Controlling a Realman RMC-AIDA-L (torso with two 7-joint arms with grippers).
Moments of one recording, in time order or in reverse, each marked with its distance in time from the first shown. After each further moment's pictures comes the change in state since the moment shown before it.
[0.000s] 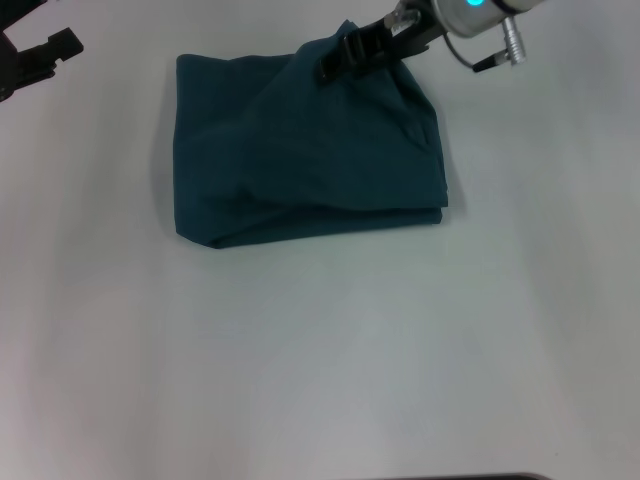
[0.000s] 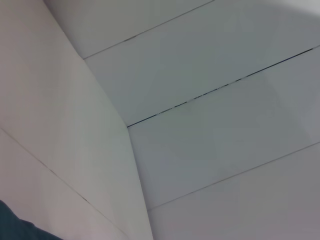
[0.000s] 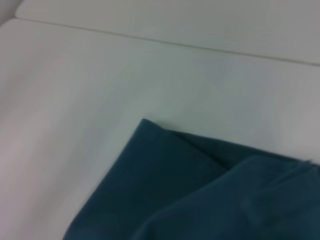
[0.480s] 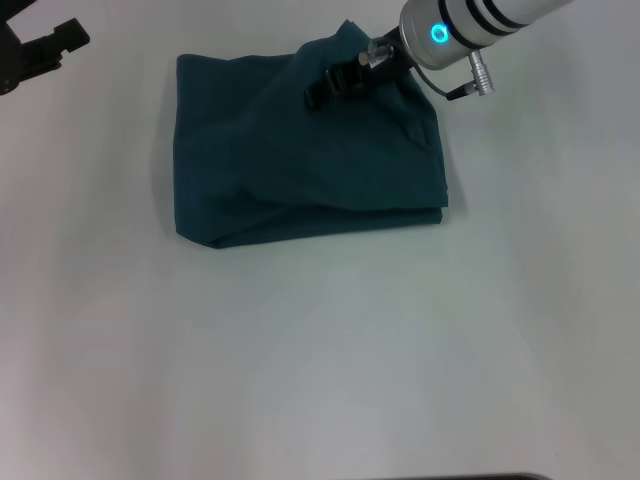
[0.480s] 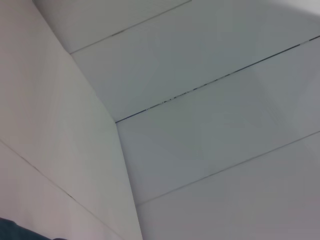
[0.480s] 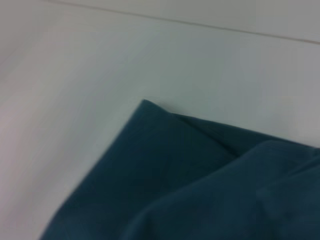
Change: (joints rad) left arm -0.009 0.000 0.004 -0.003 -0.015 0.024 -0.005; right arm 0.040 0.004 -0.176 0.145 0.074 0.174 0.013
